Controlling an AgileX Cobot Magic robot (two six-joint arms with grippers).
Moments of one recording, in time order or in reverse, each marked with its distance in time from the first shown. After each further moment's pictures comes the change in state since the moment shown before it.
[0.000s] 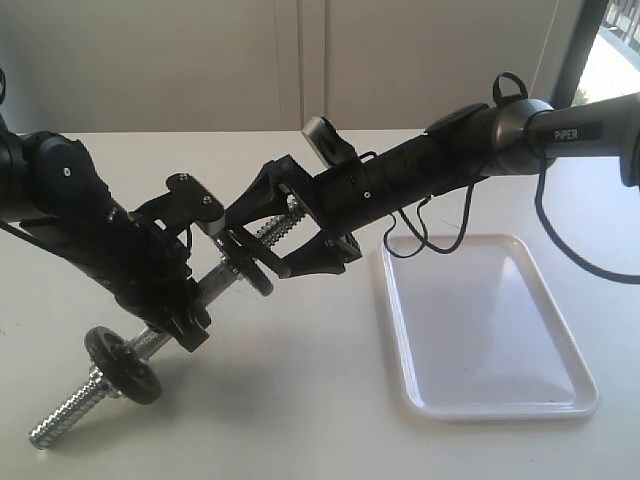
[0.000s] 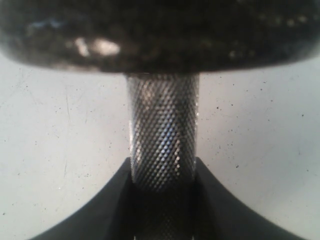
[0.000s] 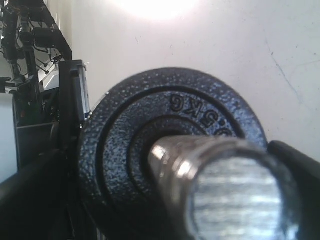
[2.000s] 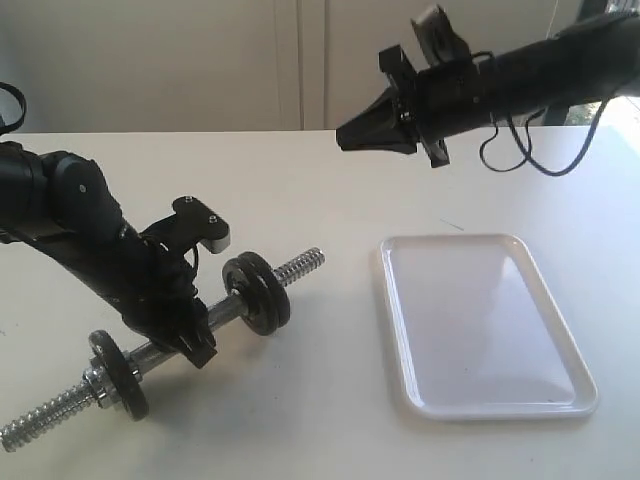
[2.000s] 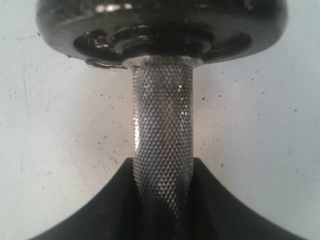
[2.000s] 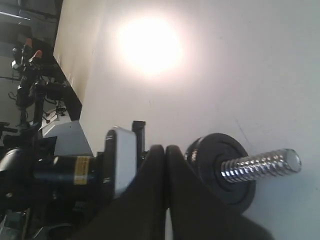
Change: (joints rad) left arm 0.000 0.047 0.010 -0.062 0.011 0.005; right arm -0.237 -0.188 -0.029 -0.028 0.051 -0.027
